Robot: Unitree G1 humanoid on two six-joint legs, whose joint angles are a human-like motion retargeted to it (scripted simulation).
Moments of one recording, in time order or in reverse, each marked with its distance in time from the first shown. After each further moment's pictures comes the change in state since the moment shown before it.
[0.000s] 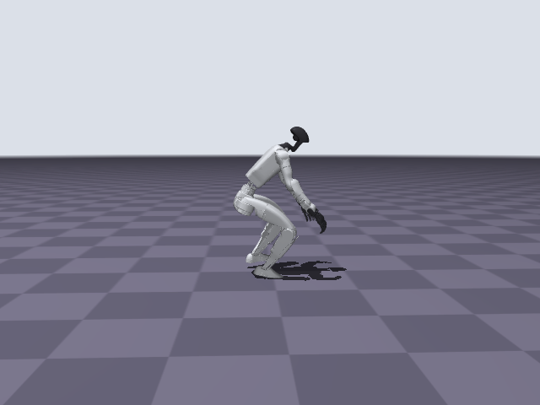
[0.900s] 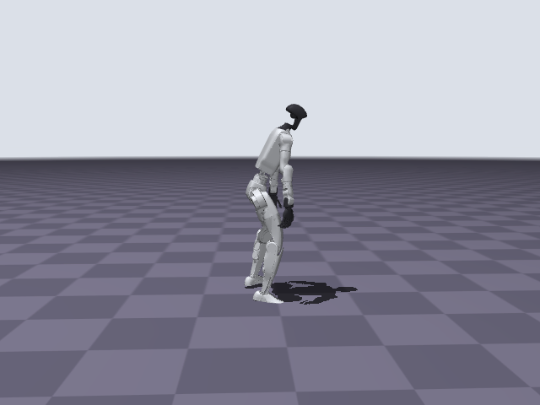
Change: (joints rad) left arm 0.720 -0.302 0.132 0.188 -0.003 0.006 0.219; right arm 0.603 0.105 -0.101 0.268 0.030 0.262 0.121; waist -0.091 0.066 -0.248; left_leg 0.918 -0.265 0.373 -1.253 0.448 -0.167; right_leg 0.823 -0.069 -0.075 -1.107 0.314 0.233
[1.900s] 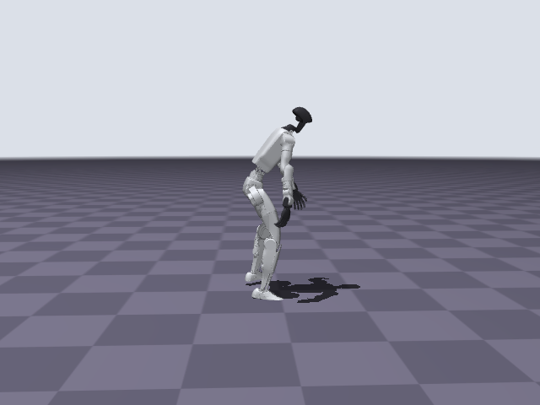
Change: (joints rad) left arm -0.374 0.131 -0.180 -0.290 0.080 0.022 -0.077; right arm -0.082 -0.089 0.033 -0.046 -0.090 0.012 0.125; waist 0.022 -0.040 0.224; left_leg -0.017 -0.063 -0.068 0.010 0.049 0.005; right_leg -0.006 0.012 0.131 -0.004 0.034 0.002
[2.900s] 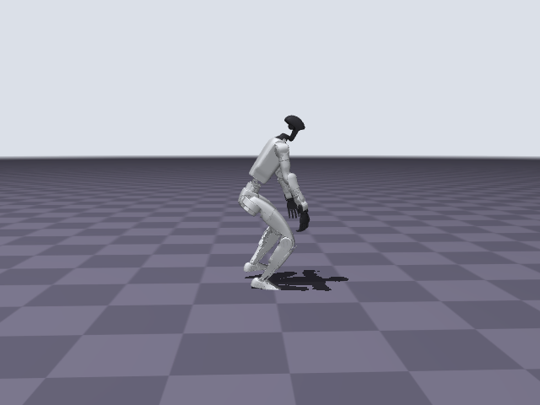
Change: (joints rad) left arm -0.005 0.066 0.108 0.151 0.034 0.057 -0.019; right arm -0.276 0.117 -0.082 -0.082 0.097 0.002 0.133; waist -0.011 -0.025 -0.157; left_leg -0.564 0.159 -0.171 0.909 -0.389 0.081; right_leg -0.534 0.002 0.048 0.836 -0.344 -0.074
